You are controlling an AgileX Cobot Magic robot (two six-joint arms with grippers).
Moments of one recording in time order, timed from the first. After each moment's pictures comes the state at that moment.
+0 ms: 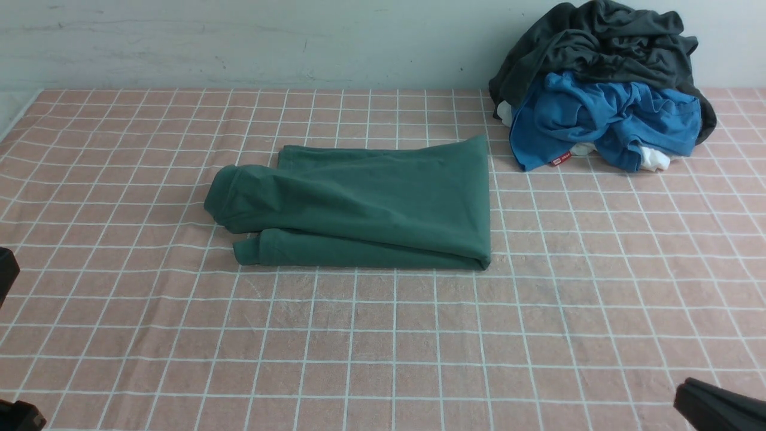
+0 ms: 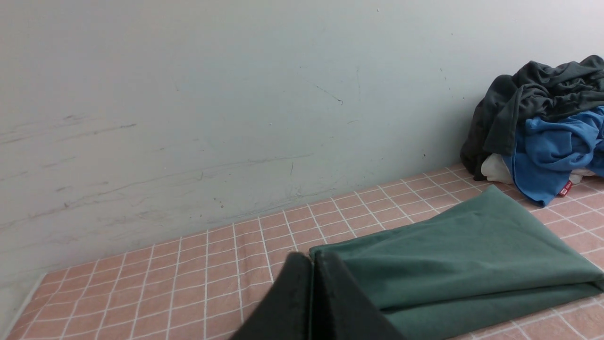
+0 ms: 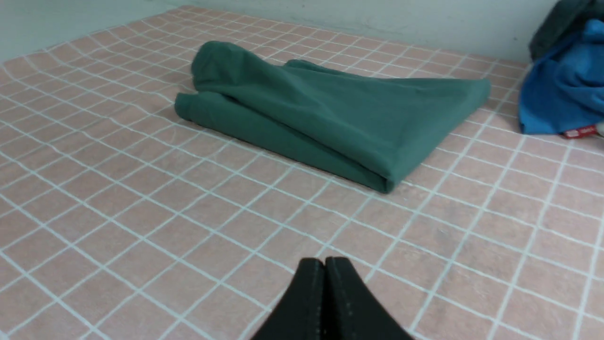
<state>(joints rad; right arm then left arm) 0.55 0.31 -0.09 -0.33 0.17 0.42 -0.16 0.28 -0.31 -0.57 0.09 0.71</state>
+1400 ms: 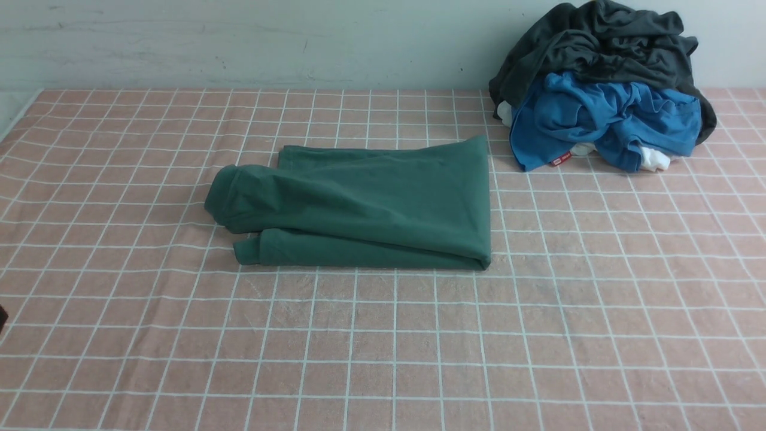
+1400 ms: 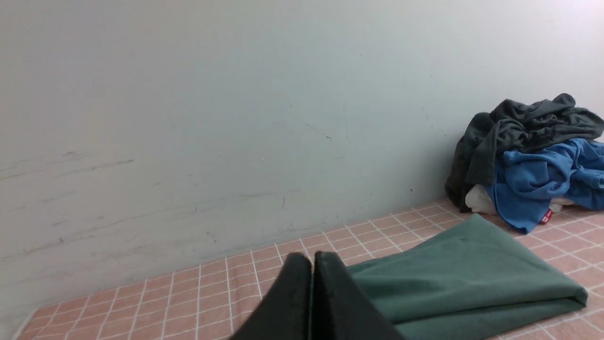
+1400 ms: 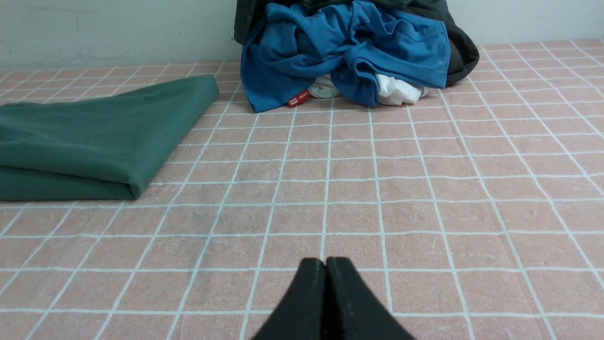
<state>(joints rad) 0.01 -0.01 0.02 0.10 0.36 0.03 -0.20 0.02 -0.14 -0.57 0.07 0.72</state>
